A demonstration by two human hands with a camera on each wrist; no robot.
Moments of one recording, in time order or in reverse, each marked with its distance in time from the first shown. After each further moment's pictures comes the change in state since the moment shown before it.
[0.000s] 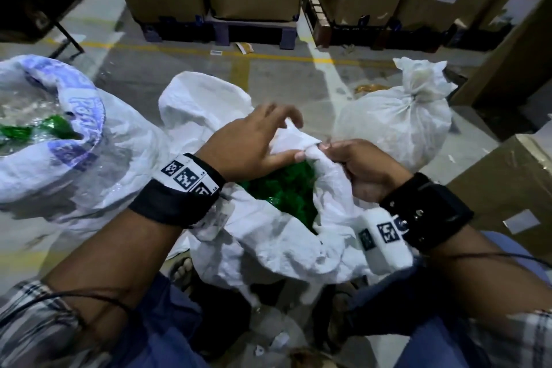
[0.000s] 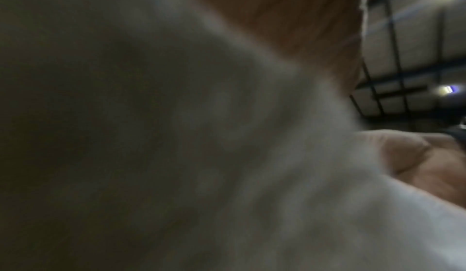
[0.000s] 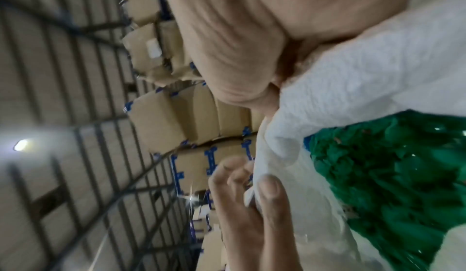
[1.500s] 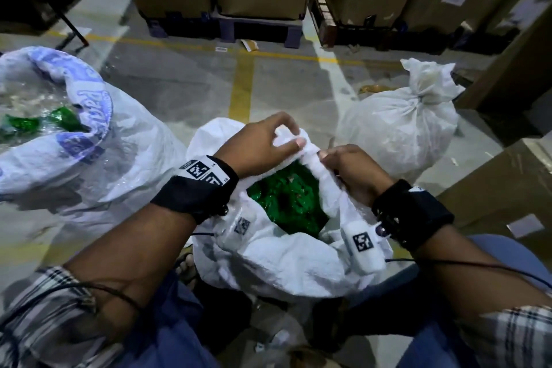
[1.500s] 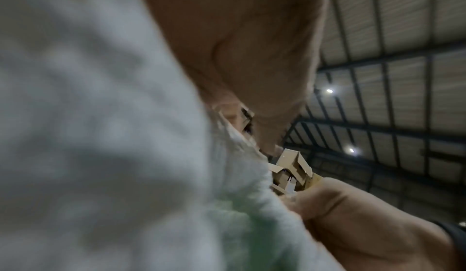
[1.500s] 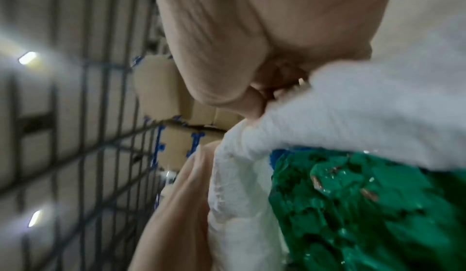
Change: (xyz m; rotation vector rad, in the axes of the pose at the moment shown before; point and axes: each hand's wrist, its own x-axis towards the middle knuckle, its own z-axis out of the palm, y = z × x) left_hand 0.001 -0.004 0.016 -0.306 -0.071 -0.375; right_hand 0.027 0.026 0.002 -0.336 0.104 -0.114
